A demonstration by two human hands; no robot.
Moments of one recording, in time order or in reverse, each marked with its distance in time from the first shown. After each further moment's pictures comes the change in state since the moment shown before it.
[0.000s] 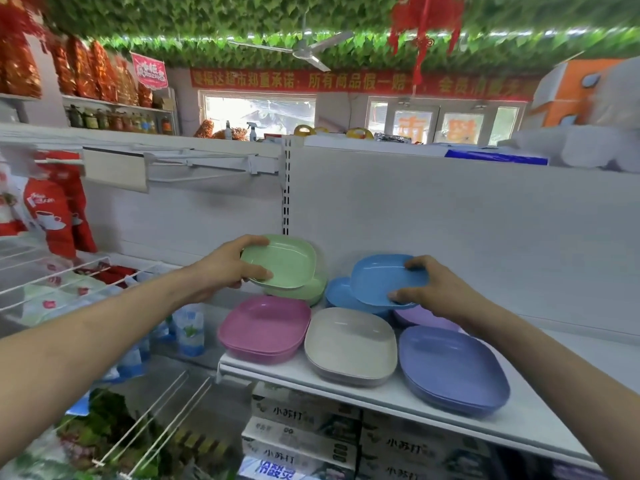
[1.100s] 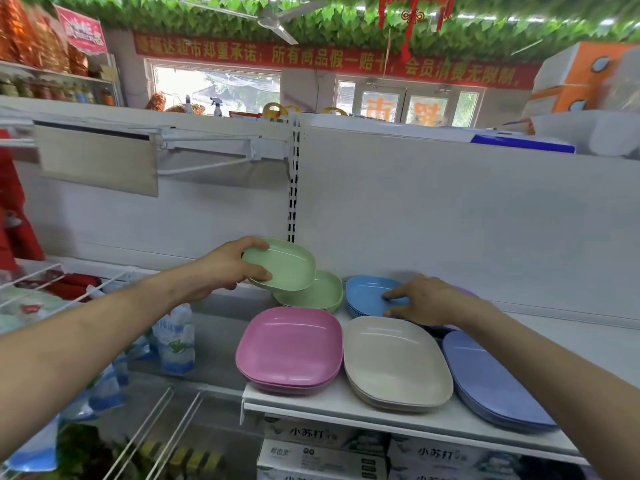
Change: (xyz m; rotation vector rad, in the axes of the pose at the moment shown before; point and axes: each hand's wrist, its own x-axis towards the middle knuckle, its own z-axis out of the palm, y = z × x) left_hand 0.082 -0.053 -0.030 0.058 -0.162 -0.028; right_hand 0.057 -0.021 0.066 -0.839 -0.276 0.125
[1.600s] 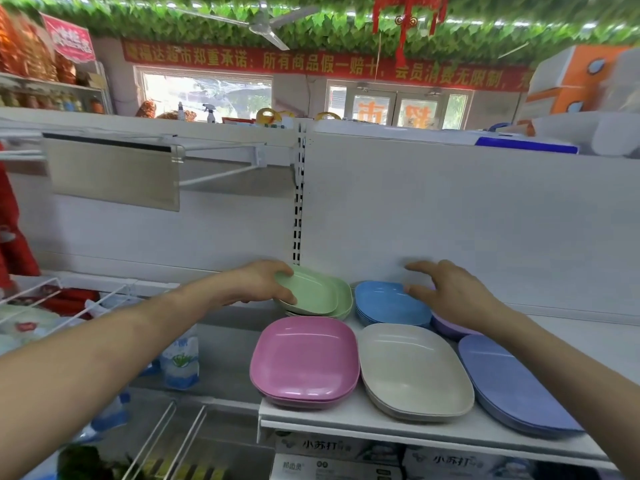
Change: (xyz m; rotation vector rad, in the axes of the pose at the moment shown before) left_hand 0.025 0.008 0.024 0.429 -0.163 -0.022; right_hand -0.010 0.013 0.002 0.253 0.411 0.001
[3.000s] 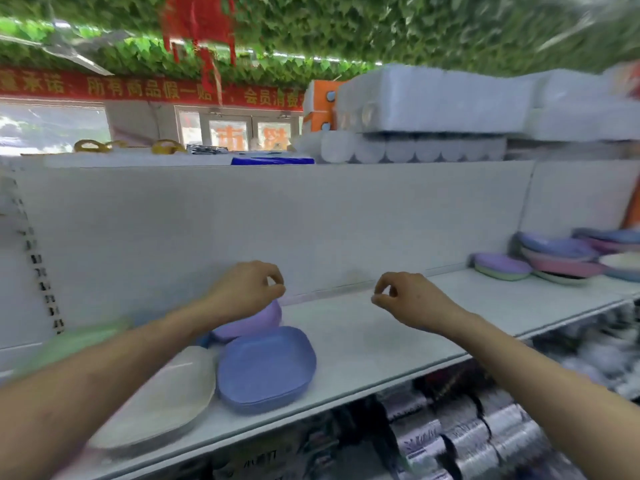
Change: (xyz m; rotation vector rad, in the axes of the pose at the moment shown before) left_hand -0.013 0.325 0.166 0.233 0.190 0.588; right_hand -0.170 0.243 -0.126 0.029 0.139 0.310
